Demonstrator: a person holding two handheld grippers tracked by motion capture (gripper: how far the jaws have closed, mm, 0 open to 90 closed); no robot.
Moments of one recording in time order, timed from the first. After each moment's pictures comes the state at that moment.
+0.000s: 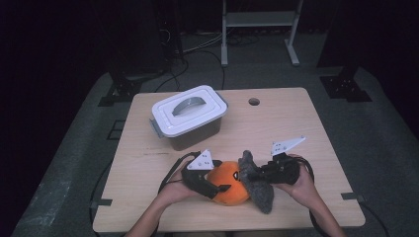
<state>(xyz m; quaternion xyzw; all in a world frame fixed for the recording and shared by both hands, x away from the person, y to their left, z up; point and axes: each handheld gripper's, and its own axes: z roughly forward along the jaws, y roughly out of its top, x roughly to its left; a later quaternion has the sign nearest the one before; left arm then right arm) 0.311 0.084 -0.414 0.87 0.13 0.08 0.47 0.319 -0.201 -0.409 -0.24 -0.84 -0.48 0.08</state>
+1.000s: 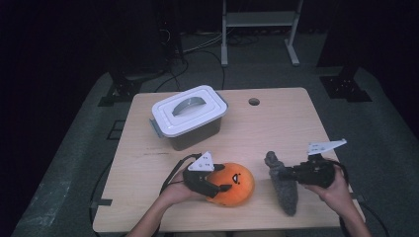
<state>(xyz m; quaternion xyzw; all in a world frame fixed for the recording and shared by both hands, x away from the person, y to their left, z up) 0.313 0.085 -0.426 0.87 0.12 0.05 0.47 0.302 -0.292 -0.403 -0.33 -0.81 -0.48 0.04</state>
